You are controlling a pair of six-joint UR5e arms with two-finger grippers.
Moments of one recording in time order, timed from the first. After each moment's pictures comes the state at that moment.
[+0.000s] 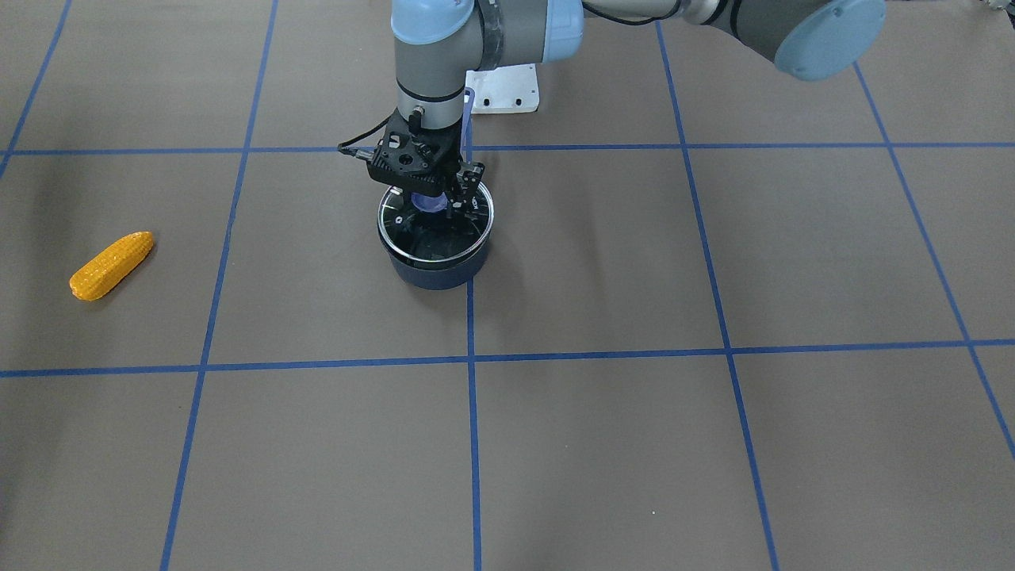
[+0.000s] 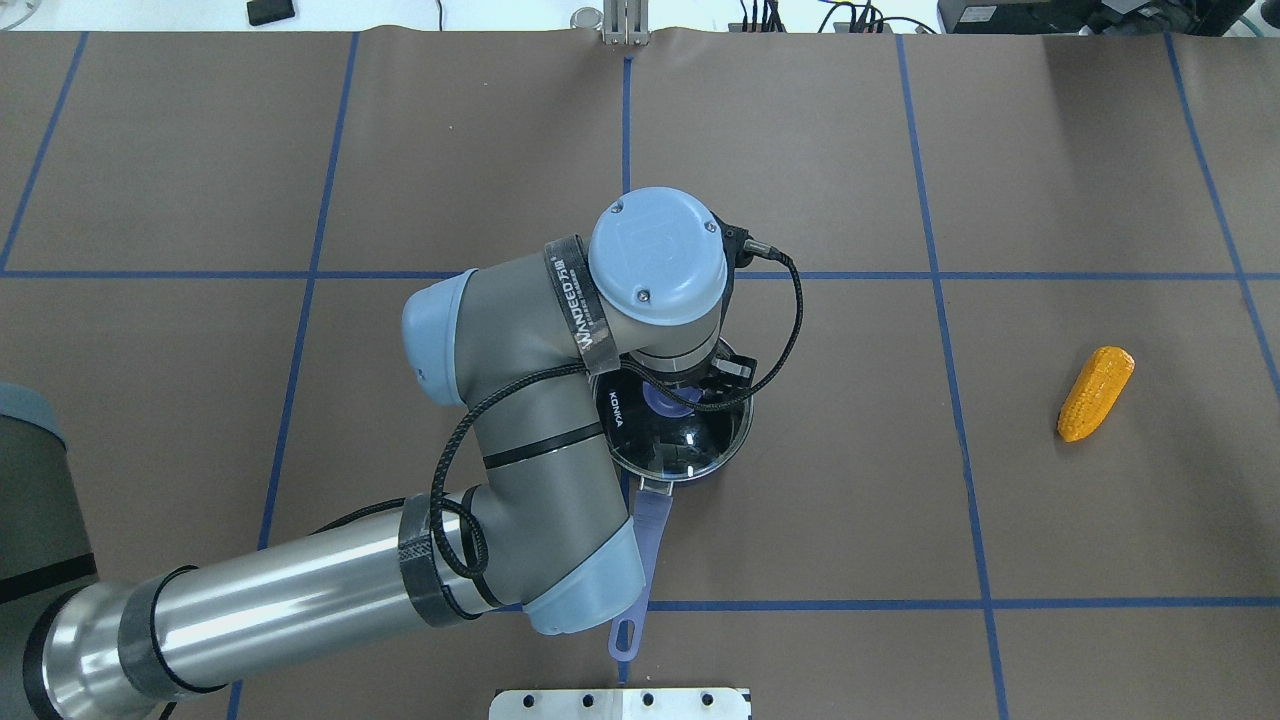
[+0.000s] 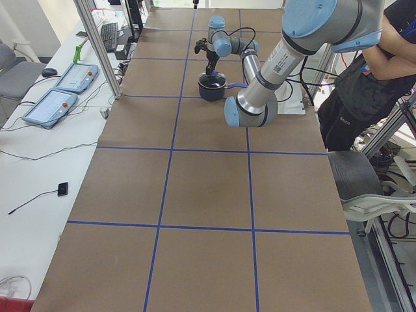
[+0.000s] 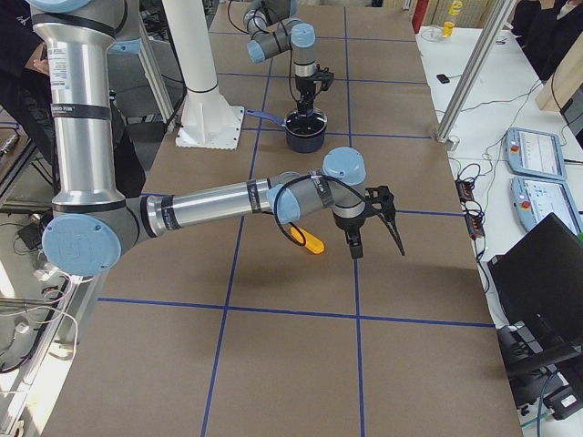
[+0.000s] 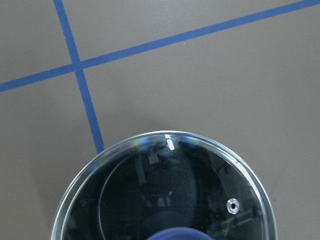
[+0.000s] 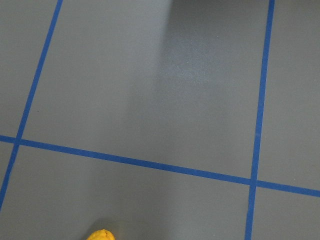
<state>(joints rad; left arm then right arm) -0.45 -2.54 -1.57 -1.50 -1.81 -0.96 1.43 -1.56 1.78 -1.36 2.32 0.23</state>
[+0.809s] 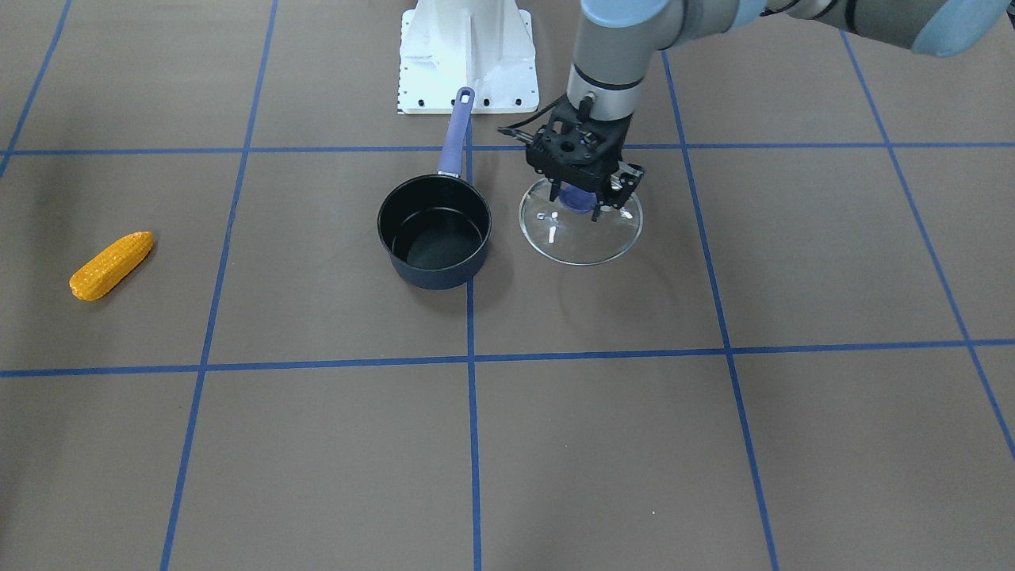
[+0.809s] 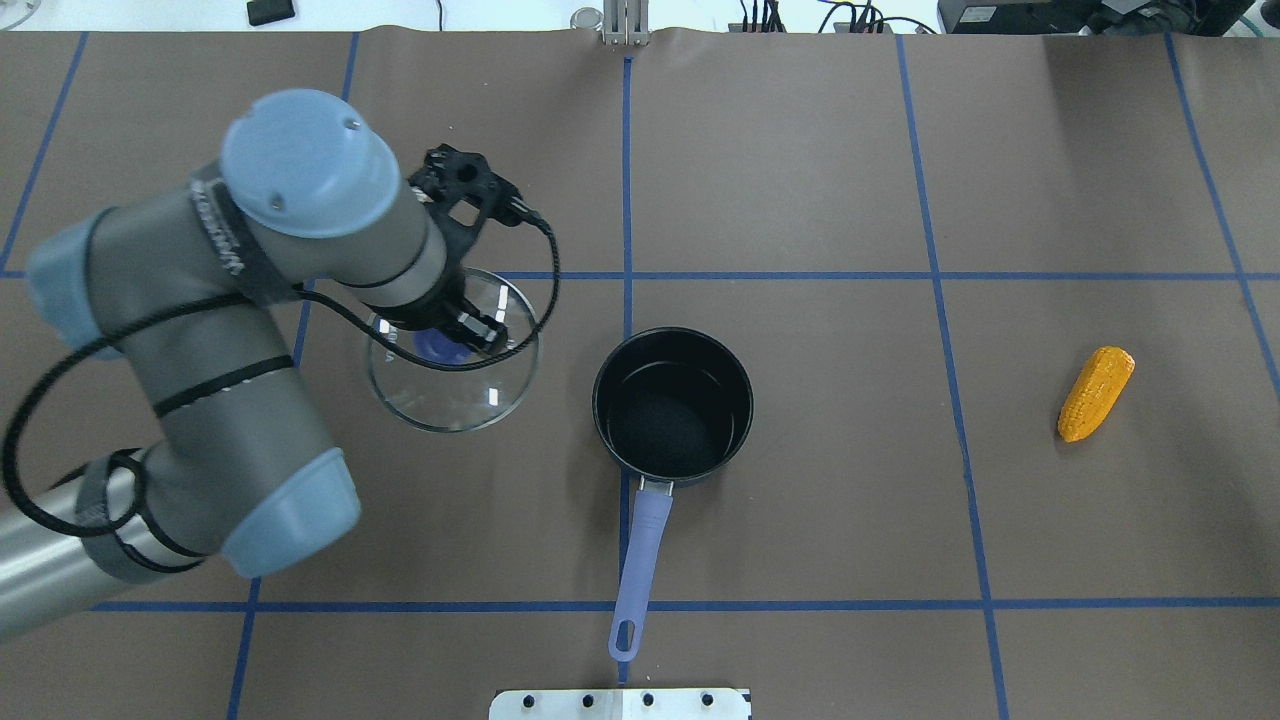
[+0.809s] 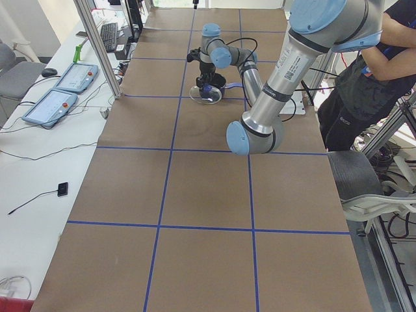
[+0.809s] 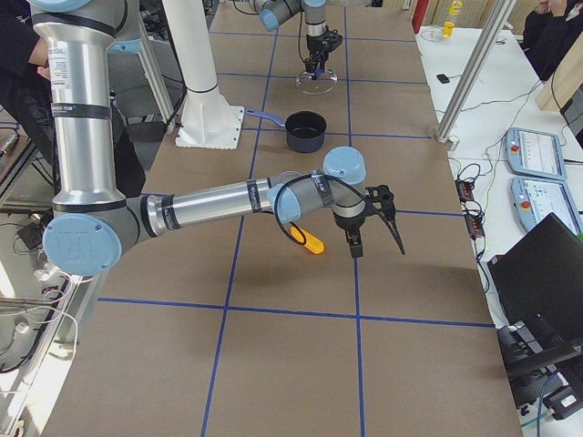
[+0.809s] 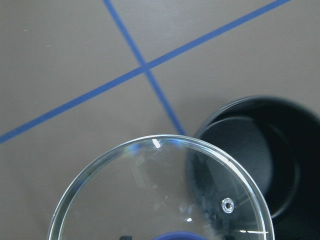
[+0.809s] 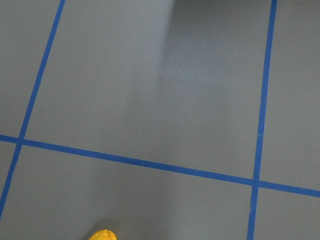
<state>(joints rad) -0.67 -2.15 -1.94 -1.38 -1.93 -0.49 1.43 -1.55 1.78 -1.36 2.33 0.24</state>
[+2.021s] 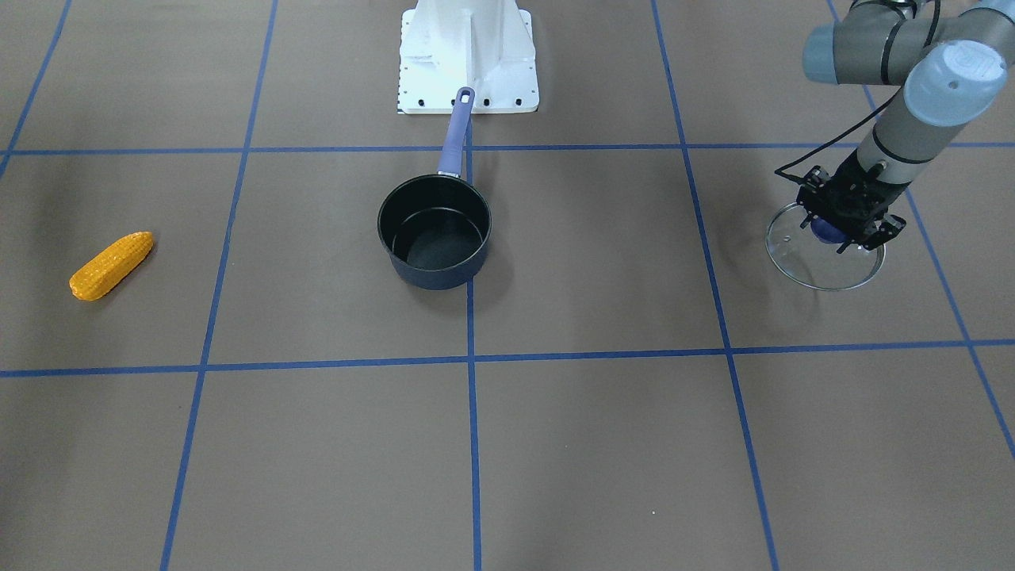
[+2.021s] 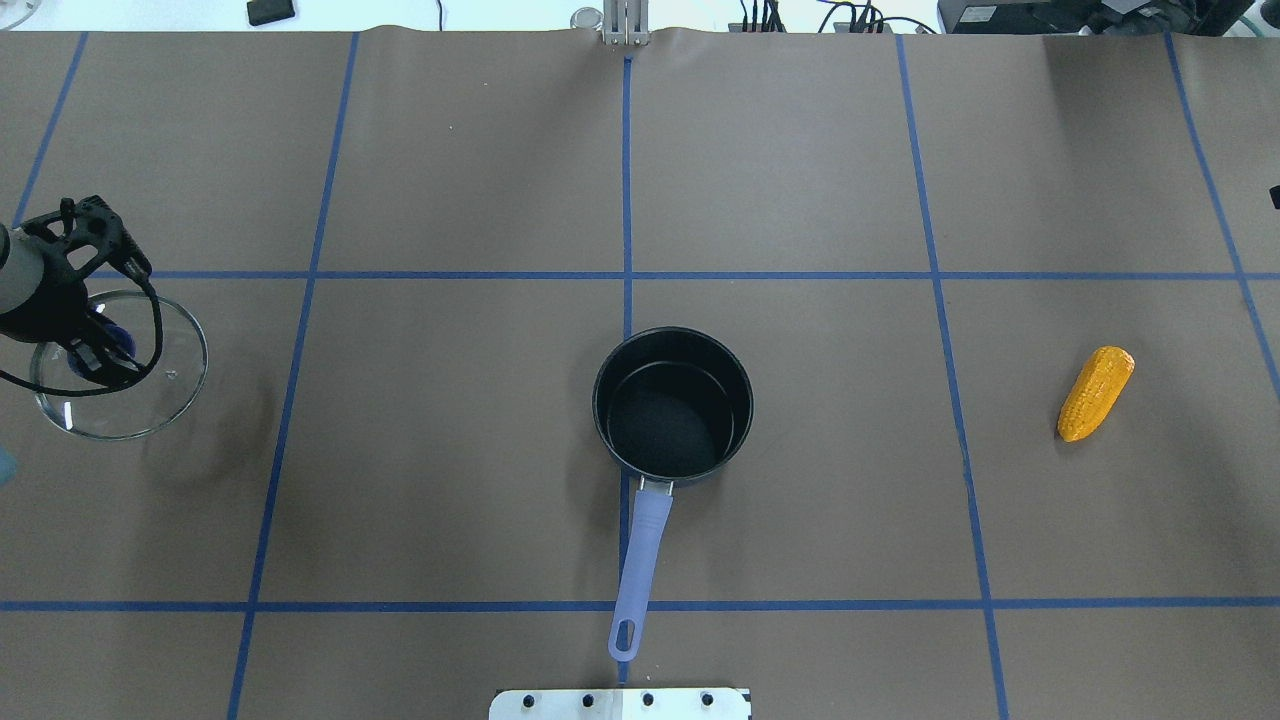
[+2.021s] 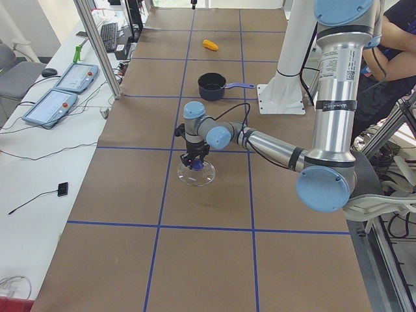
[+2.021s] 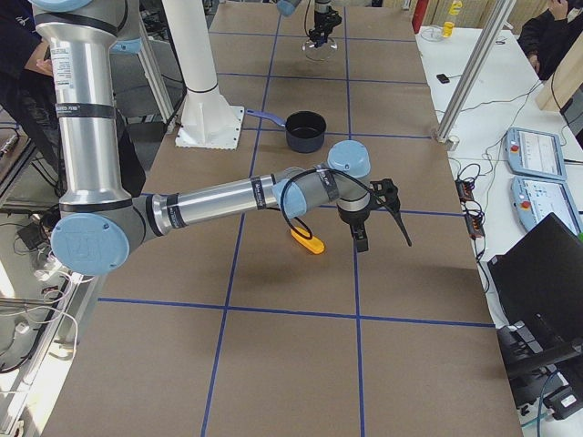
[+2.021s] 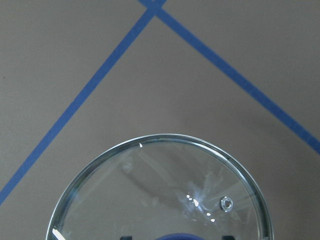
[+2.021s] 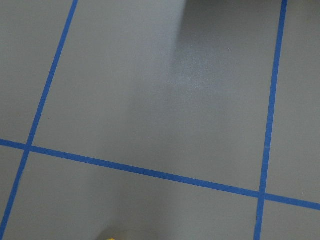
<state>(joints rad) -0.94 -1.59 -1.80 -1.83 -2.10 0.10 1.42 -1.53 1.77 -1.36 2.32 0.24</state>
